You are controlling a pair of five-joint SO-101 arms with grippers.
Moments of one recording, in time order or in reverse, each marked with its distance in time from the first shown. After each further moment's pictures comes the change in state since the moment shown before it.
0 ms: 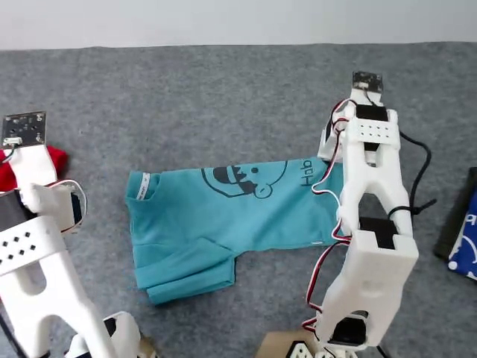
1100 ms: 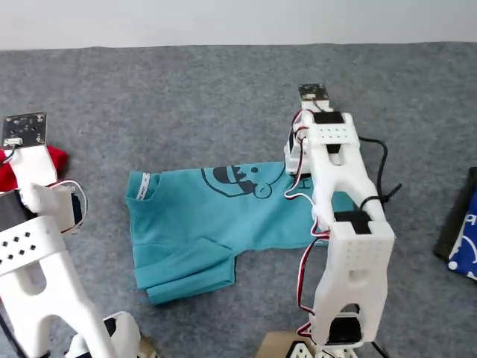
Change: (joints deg) left arm 0.0 0.0 0.0 0.3 0.0; right arm -9.3 7.7 0.0 -2.0 7.8
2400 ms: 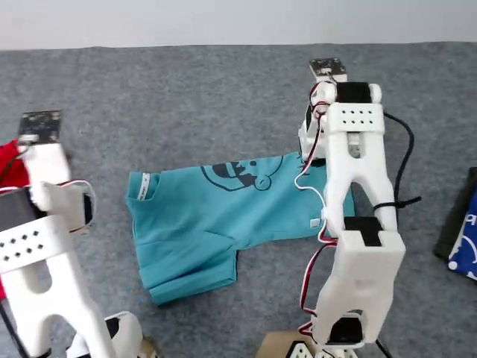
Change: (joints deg) left arm 6.2 -0.2 -0.9 2.4 0.0; right arm 2.1 -7.6 -16.4 27.7 4.9
